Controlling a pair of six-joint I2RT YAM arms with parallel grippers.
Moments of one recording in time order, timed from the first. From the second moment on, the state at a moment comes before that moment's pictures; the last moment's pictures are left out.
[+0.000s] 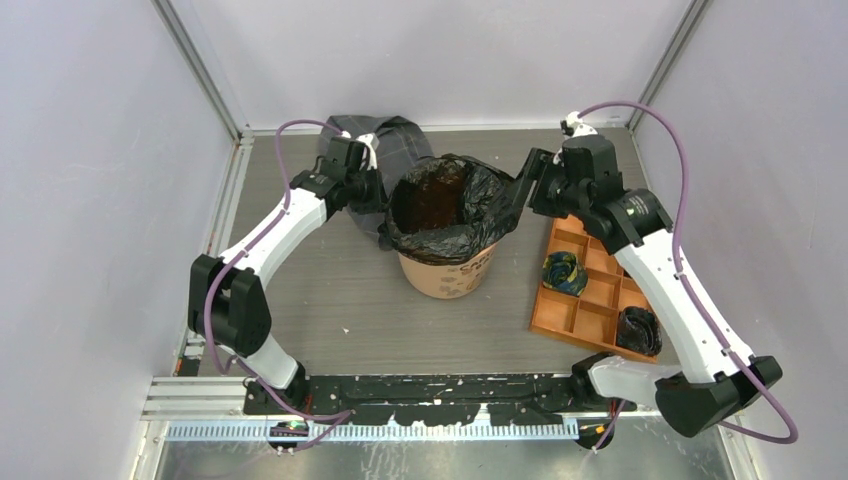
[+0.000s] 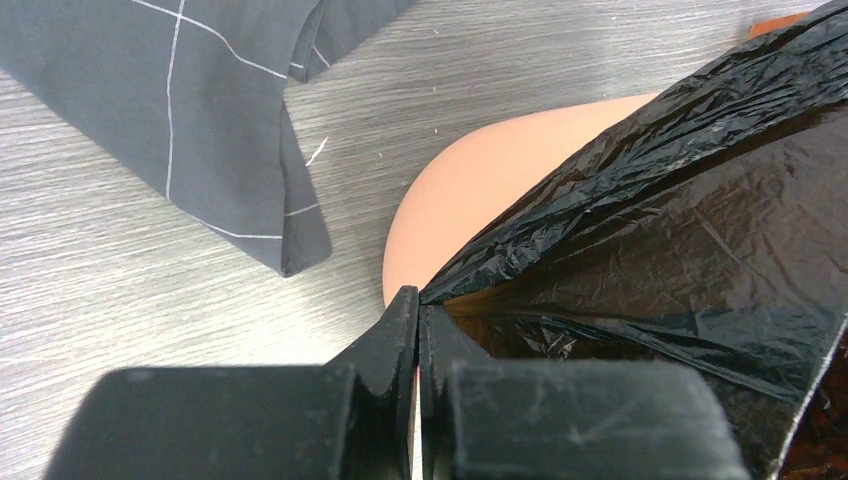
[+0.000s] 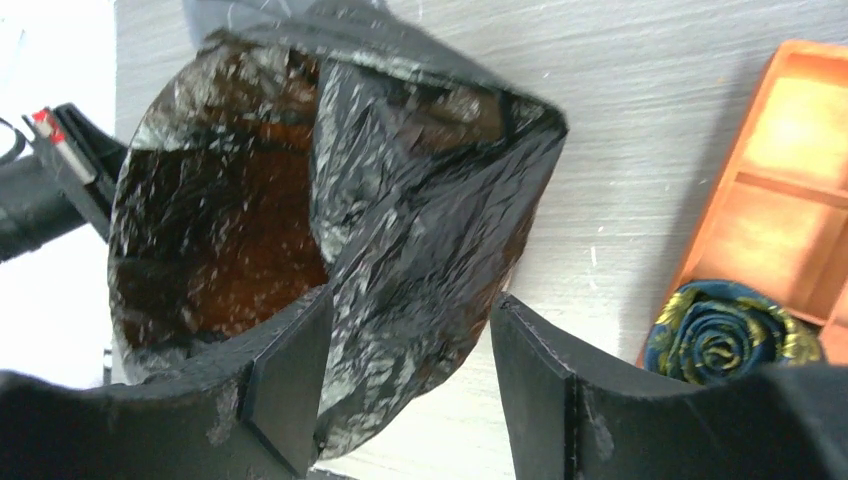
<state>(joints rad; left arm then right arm) -0.40 1.61 1.36 -0.54 0.17 -0.43 0.40 1.19 1.42 -0.82 0.05 0.56</state>
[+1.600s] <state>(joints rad) -0.40 1.62 1.35 -0.54 0.18 -0.45 0.43 0.92 0.93 -0.69 0.04 0.72</state>
